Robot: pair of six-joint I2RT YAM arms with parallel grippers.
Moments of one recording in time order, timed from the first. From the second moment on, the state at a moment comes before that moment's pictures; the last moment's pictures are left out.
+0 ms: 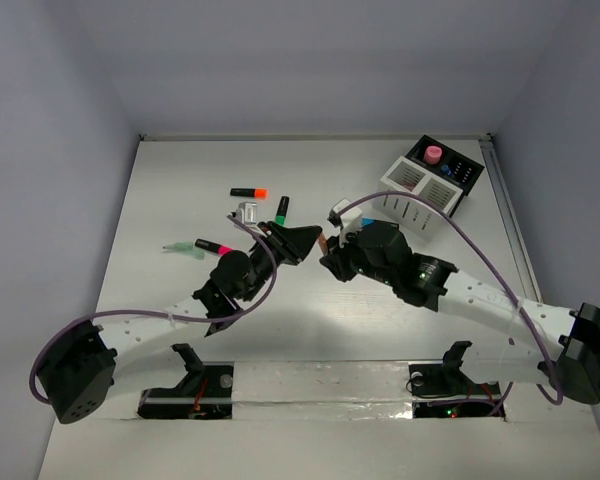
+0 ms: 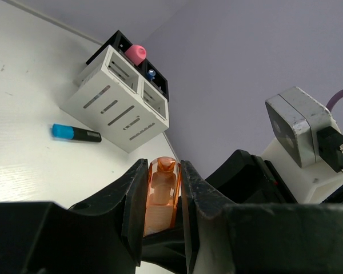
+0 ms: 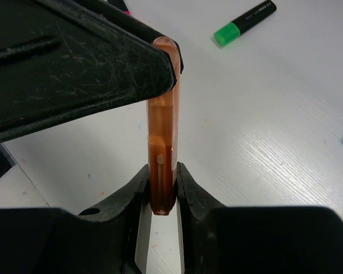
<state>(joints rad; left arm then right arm) -0.90 1.07 0.46 0.74 -0.21 -0.88 0.94 1.16 0.87 -0.11 0.07 0.18</state>
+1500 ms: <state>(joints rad) -0.82 1.88 1.28 0.68 -0.05 -0.63 0.92 0.33 0.53 -0.23 0.58 0.50</state>
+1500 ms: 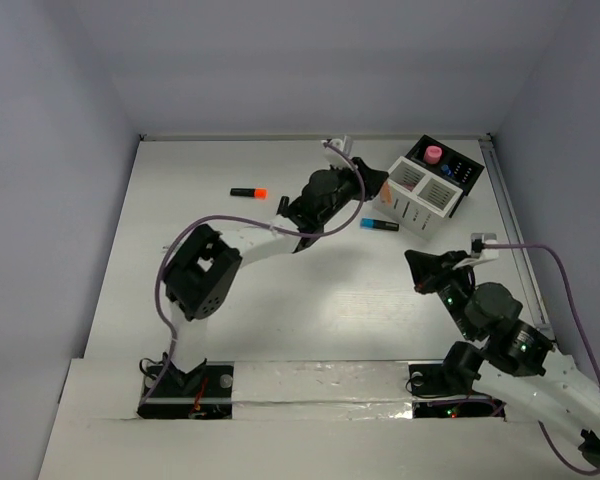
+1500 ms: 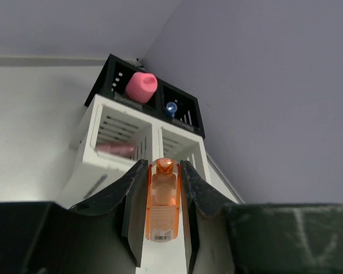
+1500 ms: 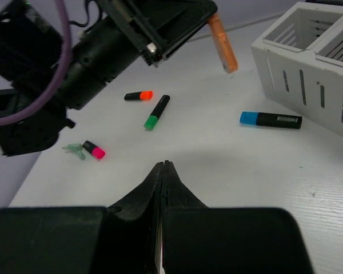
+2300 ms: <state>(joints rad) -0.83 2.43 2.01 0.52 -0.07 -0.51 0.92 0.25 0.47 -0.28 0.52 0.53</state>
